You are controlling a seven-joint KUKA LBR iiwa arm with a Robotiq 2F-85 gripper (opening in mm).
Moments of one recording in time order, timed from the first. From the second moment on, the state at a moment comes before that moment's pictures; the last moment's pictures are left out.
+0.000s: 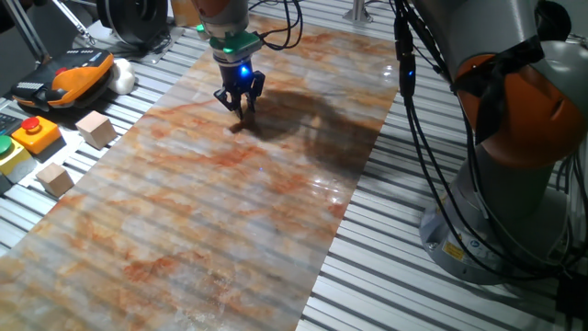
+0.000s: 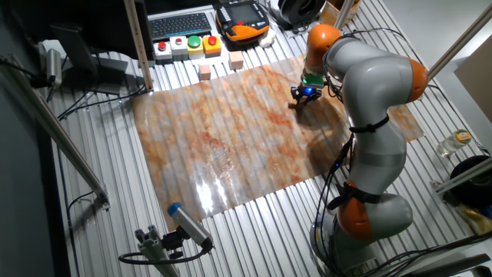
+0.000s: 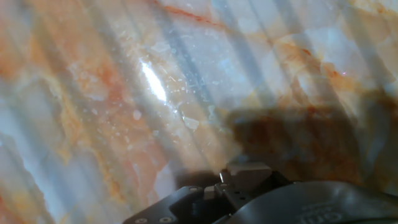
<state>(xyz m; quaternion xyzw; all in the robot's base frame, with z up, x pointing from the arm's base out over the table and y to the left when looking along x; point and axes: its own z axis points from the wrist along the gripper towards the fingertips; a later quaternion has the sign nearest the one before) 0.597 -0.107 0.038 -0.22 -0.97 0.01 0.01</state>
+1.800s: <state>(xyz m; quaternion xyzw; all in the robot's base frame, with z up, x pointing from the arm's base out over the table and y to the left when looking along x) 0.590 -0.090 0.036 -0.24 -0.97 0.01 0.01</state>
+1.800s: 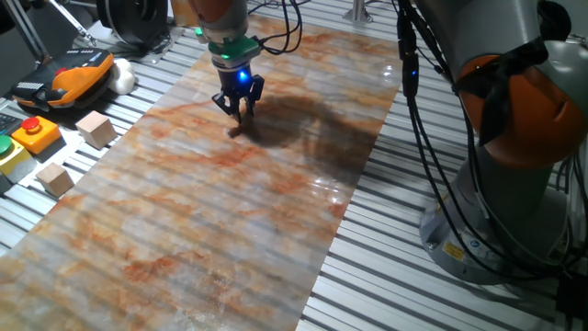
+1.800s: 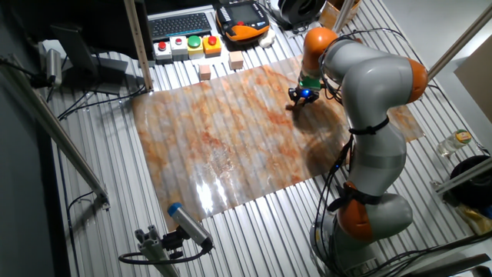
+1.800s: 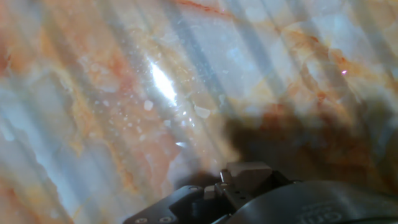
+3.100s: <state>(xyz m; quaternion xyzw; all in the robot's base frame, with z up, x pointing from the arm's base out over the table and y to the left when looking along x) 0.584 -0.072 0.036 -0.25 -0.97 0.01 0.01</state>
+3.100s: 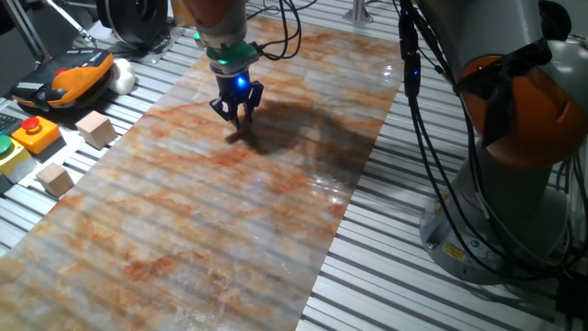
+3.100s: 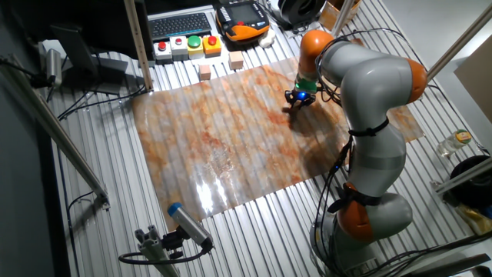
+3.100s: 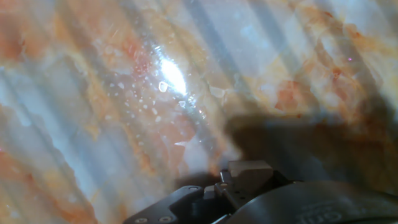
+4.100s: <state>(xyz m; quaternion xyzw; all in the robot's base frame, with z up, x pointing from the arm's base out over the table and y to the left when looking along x) 0.582 -0.062 0.033 -0.26 -0.97 0.00 0.01</state>
